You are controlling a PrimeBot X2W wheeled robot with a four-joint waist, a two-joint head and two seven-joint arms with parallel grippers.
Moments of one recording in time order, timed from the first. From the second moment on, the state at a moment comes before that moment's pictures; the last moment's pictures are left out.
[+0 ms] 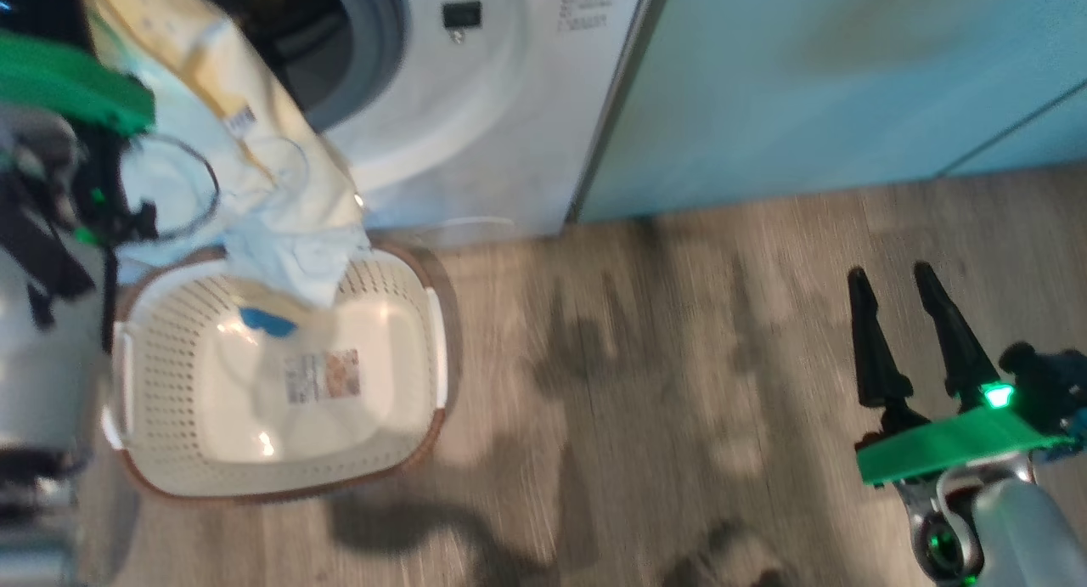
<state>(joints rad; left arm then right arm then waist) -0.86 0.34 0.03 0.66 -0.56 -0.10 -0.22 -0.19 -0.07 0.16 0.18 0.33 0.13 -0.26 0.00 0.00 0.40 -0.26</state>
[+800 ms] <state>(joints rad) -1.42 0.41 -0.06 1.03 -0.44 -0.10 -0.25 -0.34 -0.06 0.22 0.17 0.32 0.13 -0.26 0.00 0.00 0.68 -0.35</state>
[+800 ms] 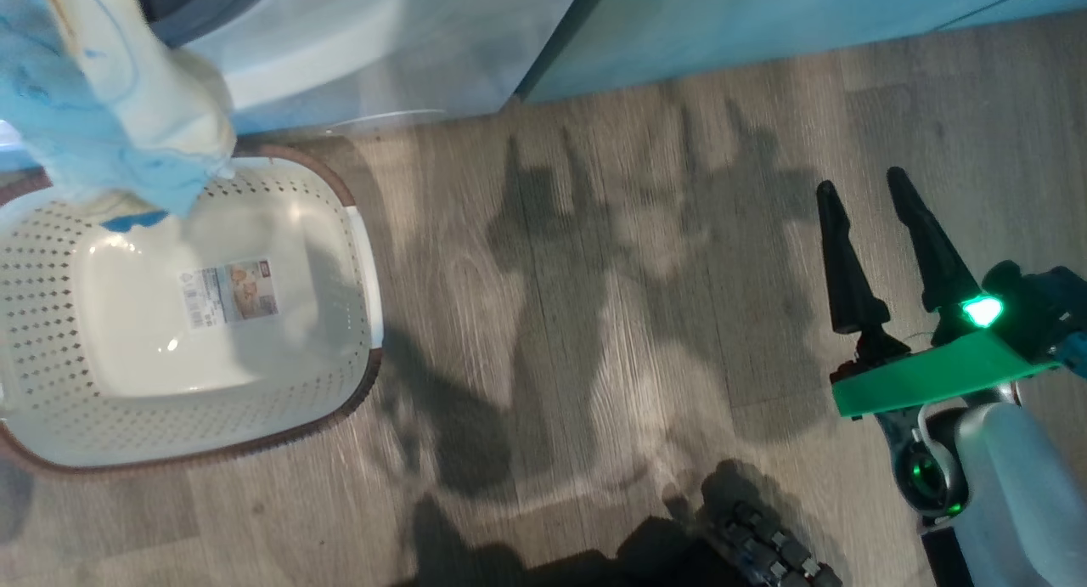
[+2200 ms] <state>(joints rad) -1.43 0.36 0.03 1.20 -0.19 -0.13 -0.26 -0.37 -0.05 0.21 0.18 0.32 0.13 -0.26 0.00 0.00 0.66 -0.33</state>
